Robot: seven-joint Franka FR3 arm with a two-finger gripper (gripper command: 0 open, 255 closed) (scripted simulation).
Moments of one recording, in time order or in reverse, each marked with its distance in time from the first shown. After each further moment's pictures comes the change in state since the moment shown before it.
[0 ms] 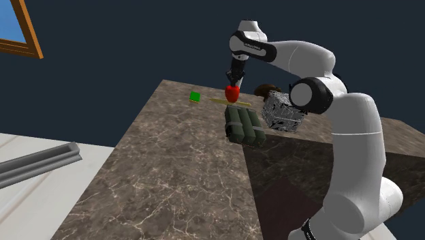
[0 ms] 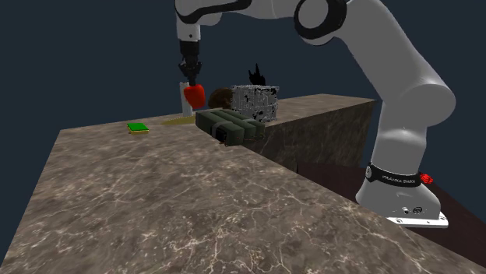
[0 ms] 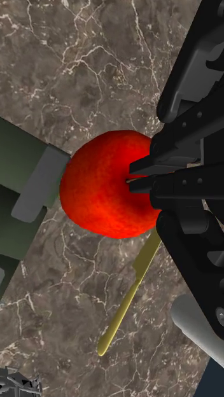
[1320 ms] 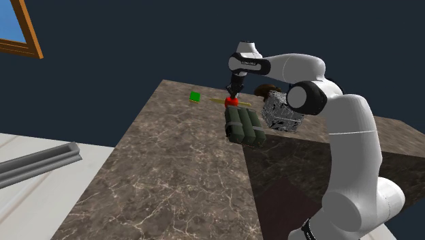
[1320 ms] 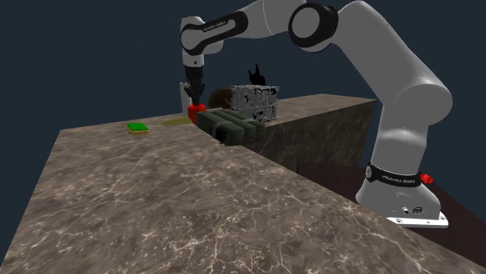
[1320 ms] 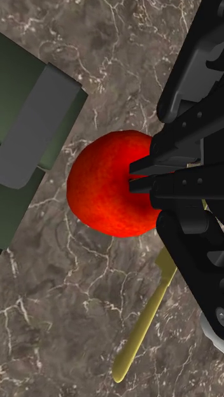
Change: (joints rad) arm -0.049 0.067 -0.007 -0.128 0.002 0.198 -0.033
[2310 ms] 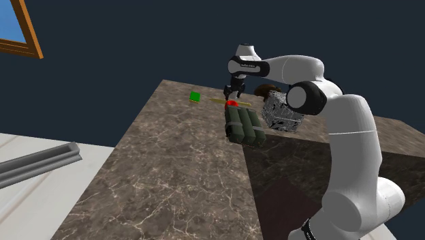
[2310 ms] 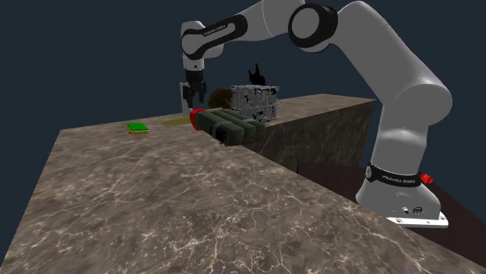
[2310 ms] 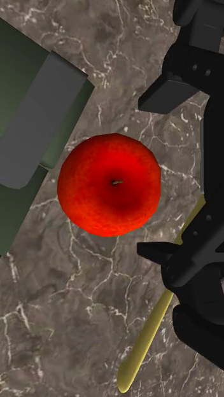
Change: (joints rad) arm -0.001 0.003 0.000 -0.032 -0.001 0.036 0.003
